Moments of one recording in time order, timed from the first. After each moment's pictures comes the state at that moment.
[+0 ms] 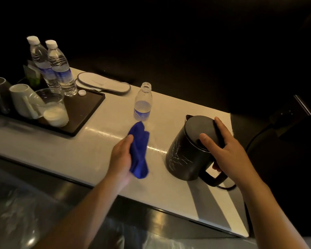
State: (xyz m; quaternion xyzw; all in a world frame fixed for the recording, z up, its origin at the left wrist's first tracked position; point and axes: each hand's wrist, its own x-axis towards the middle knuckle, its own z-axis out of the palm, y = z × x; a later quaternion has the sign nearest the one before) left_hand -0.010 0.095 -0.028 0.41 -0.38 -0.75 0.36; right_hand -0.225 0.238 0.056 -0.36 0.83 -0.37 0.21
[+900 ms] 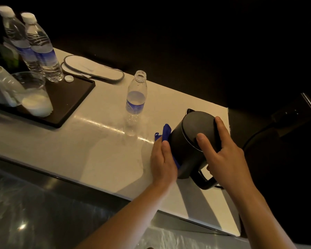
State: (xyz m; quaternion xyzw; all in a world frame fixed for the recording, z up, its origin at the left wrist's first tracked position) left_hand -0.136 0.158 -0.085 0.41 -0.52 -0.60 0.45; right_hand -0.216 0.238 0.045 -0.37 0.87 -0.31 0.11
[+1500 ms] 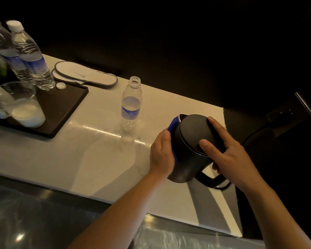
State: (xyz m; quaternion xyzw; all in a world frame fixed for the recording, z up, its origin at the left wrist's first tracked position) left_hand -0.140 0.122 -0.052 0.35 -0.54 -0.65 0.39; right_hand -0.240 0.241 0.056 -0.41 0.82 -0.33 0.20
